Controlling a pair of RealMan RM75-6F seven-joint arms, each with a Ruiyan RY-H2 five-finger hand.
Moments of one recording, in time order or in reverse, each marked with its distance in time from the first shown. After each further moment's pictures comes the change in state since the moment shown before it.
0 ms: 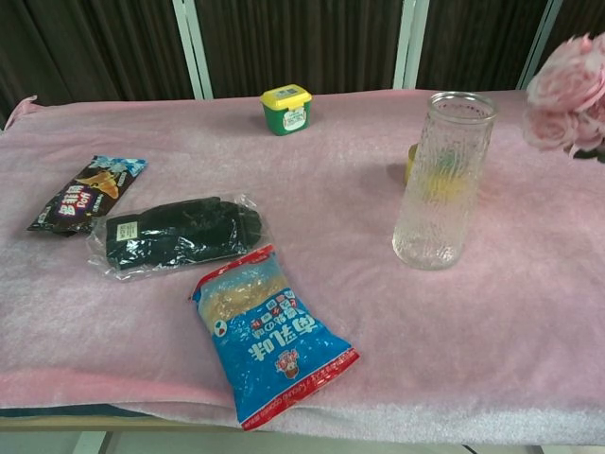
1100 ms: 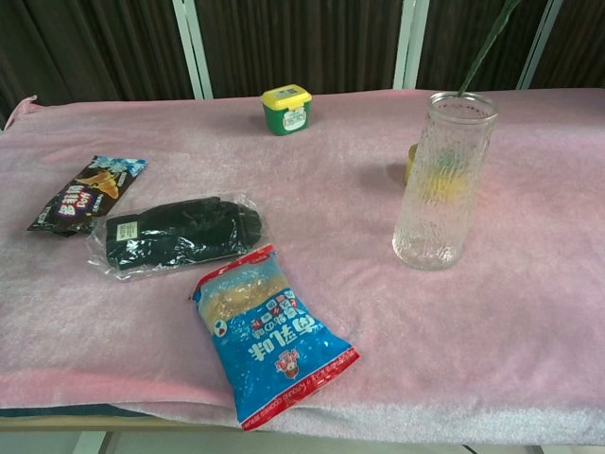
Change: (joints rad) left arm -0.005 0.001 -0.002 0.003 -0.009 -0.014 -0.006; right arm 0.072 0.303 0.140 -0.744 -0.095 0.036 0.585
